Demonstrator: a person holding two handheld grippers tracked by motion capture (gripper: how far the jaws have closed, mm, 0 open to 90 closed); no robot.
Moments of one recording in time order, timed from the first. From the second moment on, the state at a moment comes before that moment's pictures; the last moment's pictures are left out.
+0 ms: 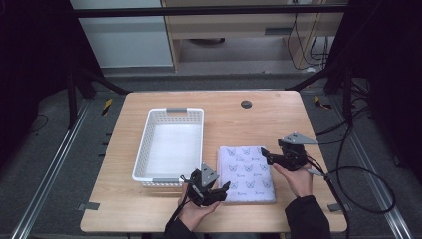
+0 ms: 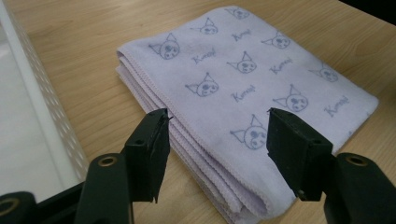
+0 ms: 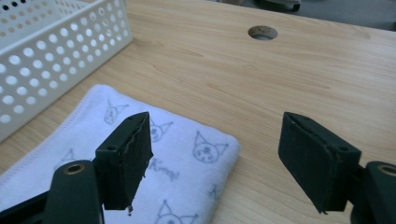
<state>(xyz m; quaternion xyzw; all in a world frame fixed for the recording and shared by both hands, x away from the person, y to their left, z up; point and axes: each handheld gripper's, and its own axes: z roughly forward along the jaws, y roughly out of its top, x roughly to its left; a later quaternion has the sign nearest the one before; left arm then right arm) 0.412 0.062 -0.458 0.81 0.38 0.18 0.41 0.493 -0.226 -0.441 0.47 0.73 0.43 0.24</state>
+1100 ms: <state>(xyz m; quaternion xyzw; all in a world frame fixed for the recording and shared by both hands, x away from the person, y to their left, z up) 0.412 0.055 -0.490 0.81 0.41 0.16 0.39 0.501 -0.212 -0.466 0.47 0.76 0.38 0.23</state>
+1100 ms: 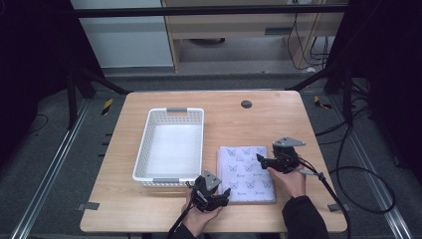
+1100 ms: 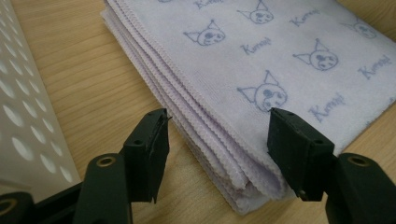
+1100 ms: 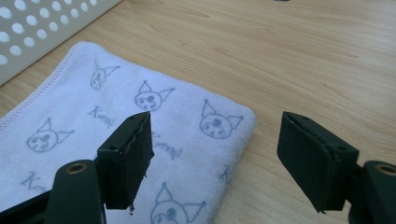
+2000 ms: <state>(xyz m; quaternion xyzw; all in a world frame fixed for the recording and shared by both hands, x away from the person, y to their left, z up) 0.416 0.054 -0.503 0.80 0.44 0.15 0.39 0.510 -0.212 -0.492 0.49 0.77 0.36 0.19</state>
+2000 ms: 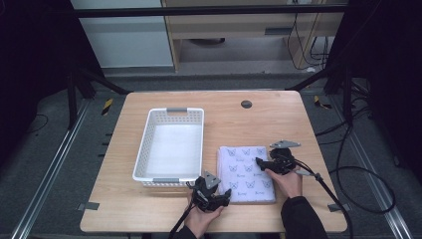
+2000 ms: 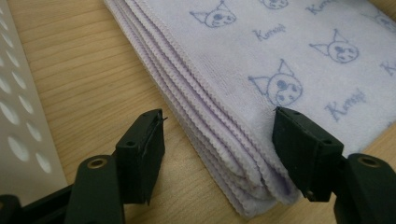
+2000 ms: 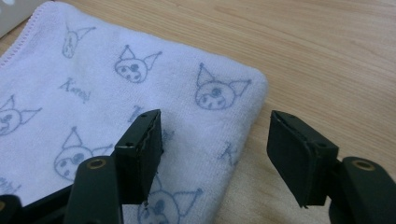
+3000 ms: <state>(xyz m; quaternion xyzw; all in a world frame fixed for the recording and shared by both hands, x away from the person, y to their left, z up) 0.418 0.053 -0.502 0.80 0.44 0.09 0.40 0.513 -0.212 -0.499 0.52 0.76 0.38 0.13</state>
